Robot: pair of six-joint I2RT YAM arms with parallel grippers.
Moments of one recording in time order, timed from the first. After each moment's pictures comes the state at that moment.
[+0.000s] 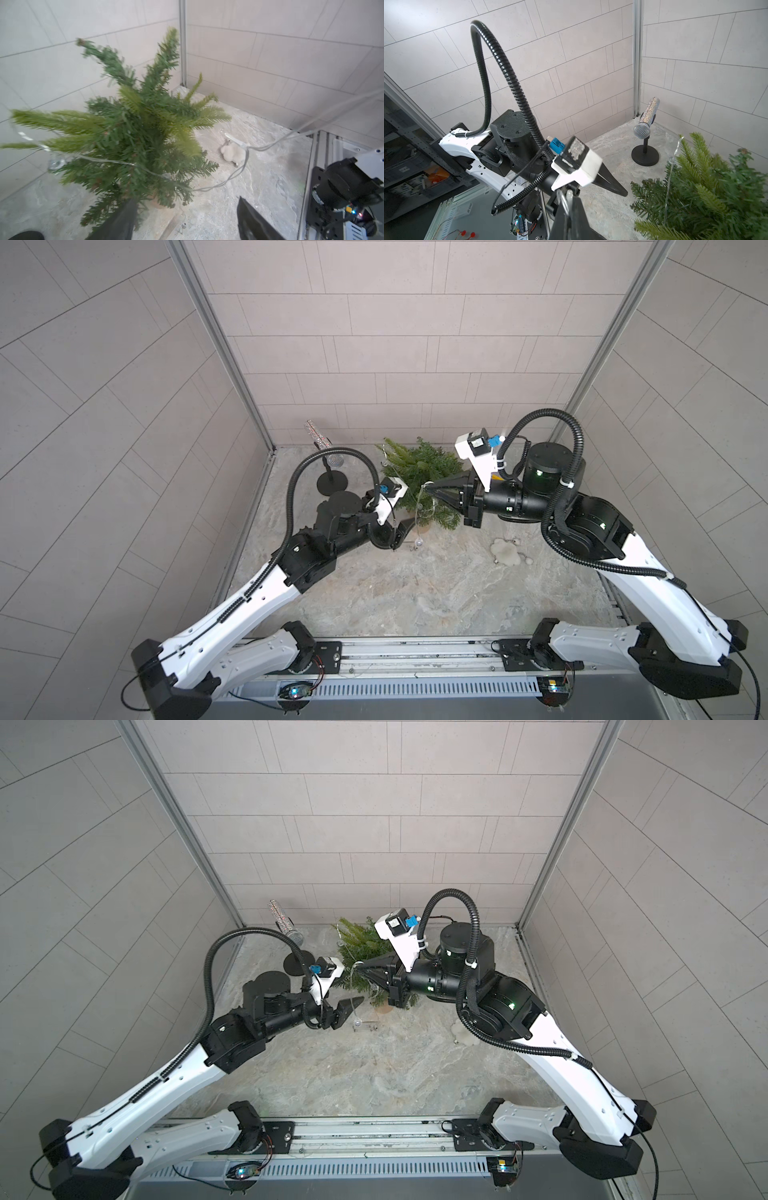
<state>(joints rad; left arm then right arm) -0.77 0.96 1.01 -0.31 0.12 0.05 0.77 1.18 1.62 -0.58 -0.44 0.19</state>
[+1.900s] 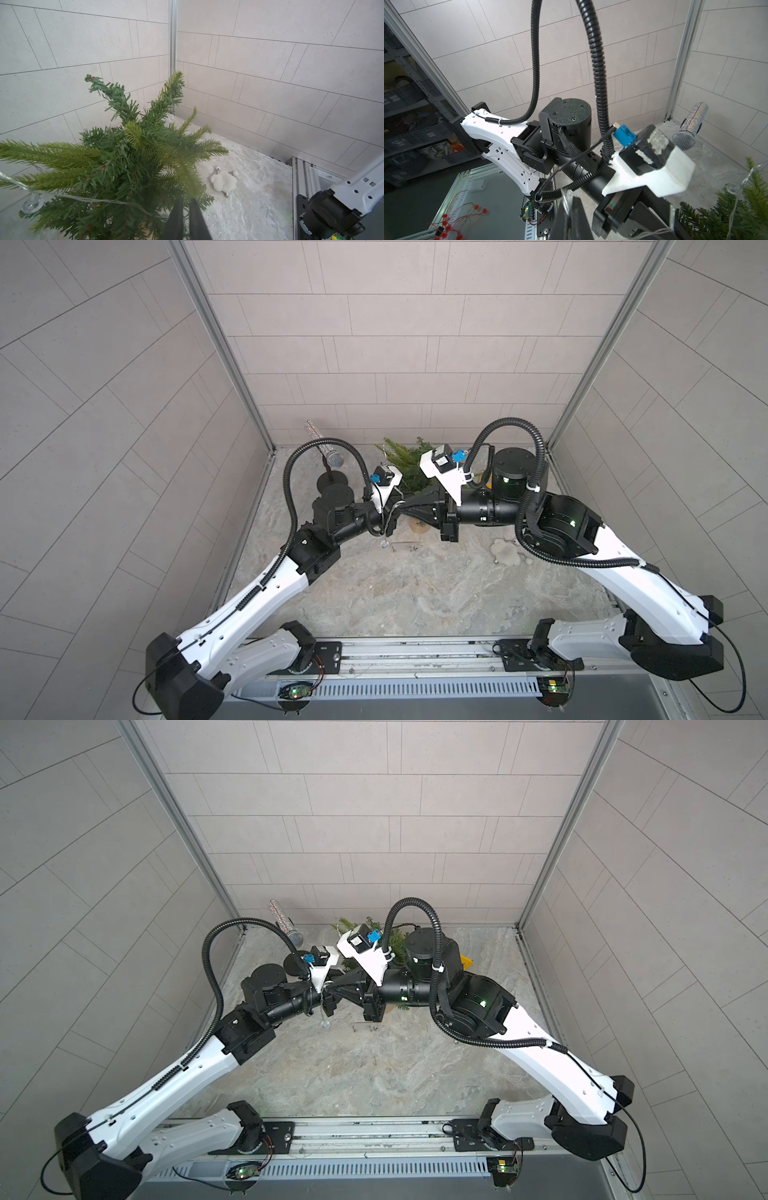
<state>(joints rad) -0.65 1.04 0.94 -0.02 0.33 -0.01 0.90 1.26 1.64 -0.56 -0.46 0.11</state>
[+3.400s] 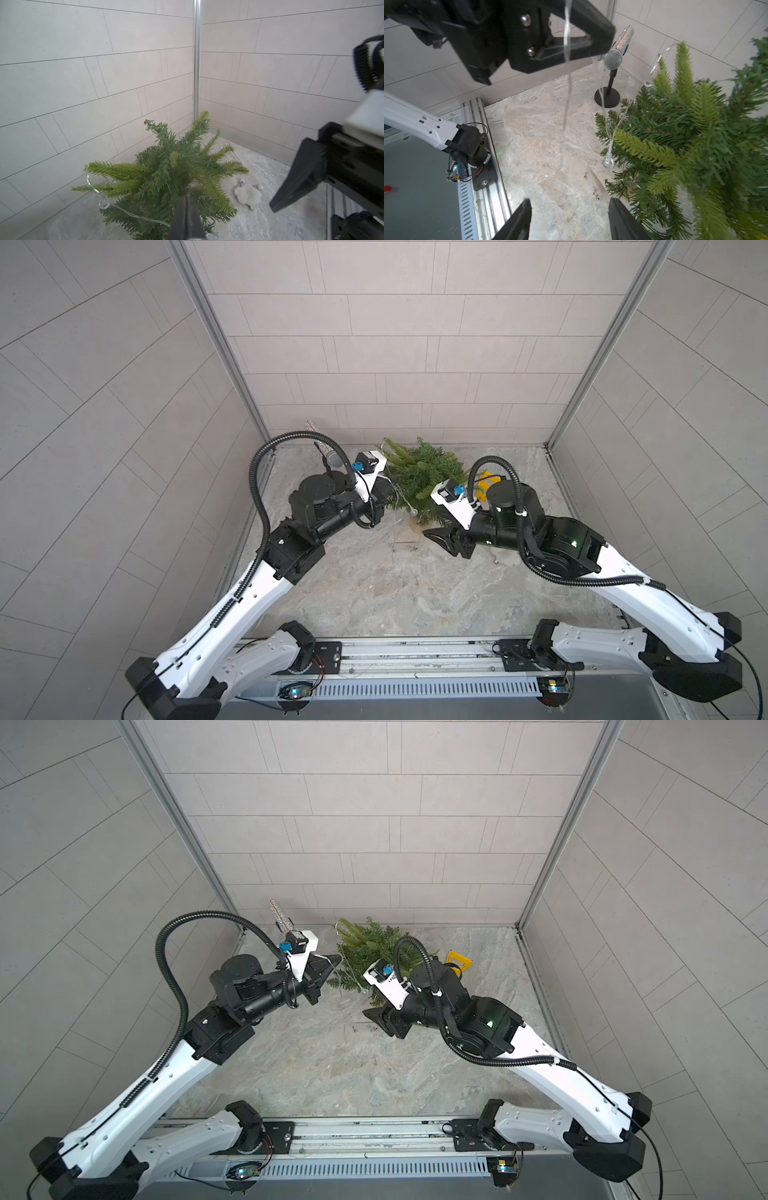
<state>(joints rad) -0.62 0.98 1.10 -0.18 0.25 0.04 0.87 1.10 1.35 -0.72 -0.10 -0.03</state>
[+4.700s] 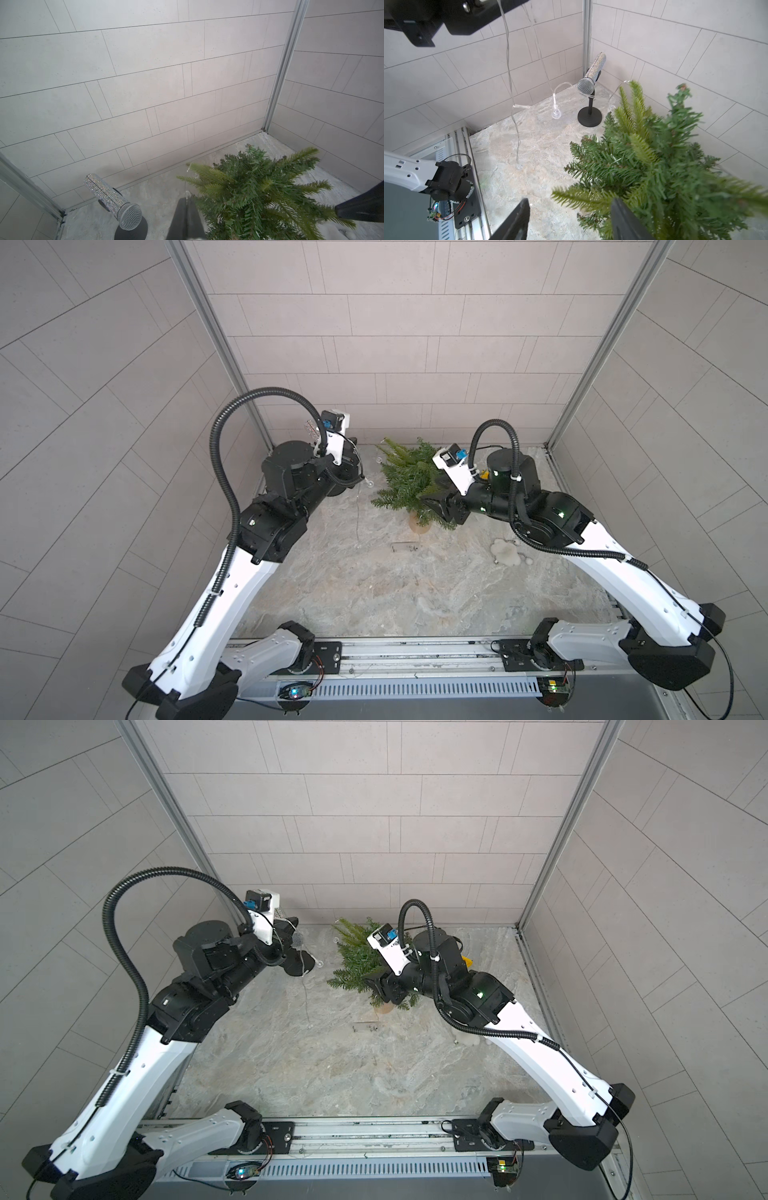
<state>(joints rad) -0.47 1.11 1.49 -0.48 -0.08 0.06 0.70 1.26 1.53 -0.66 -0.22 -0.04</state>
